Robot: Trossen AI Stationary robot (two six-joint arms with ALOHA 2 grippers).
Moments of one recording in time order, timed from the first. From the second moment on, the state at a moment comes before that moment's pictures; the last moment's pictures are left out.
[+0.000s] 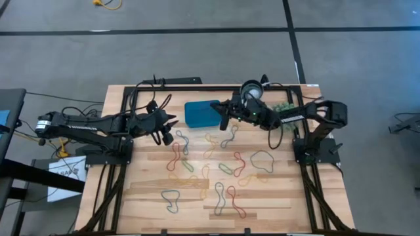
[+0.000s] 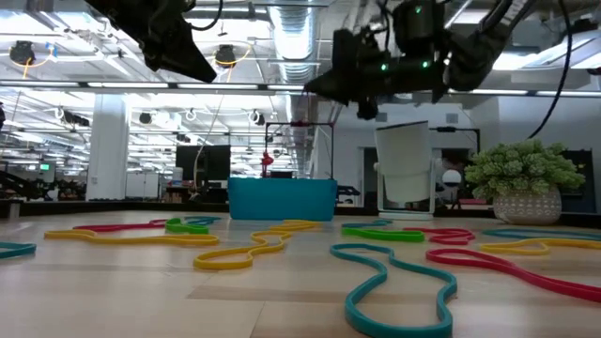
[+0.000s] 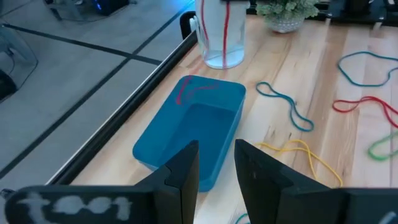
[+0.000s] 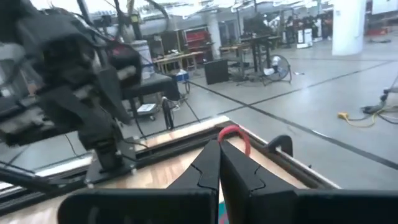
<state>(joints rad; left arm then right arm) 0.00 0.93 0.73 -0.34 -0.50 -0.15 -0.26 1.66 0.74 0.93 0.05 0.14</state>
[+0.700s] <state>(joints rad) 0.00 0.93 0.73 -0.35 -0.50 -0.15 -0.28 2.00 0.94 0.87 0.05 0.18</state>
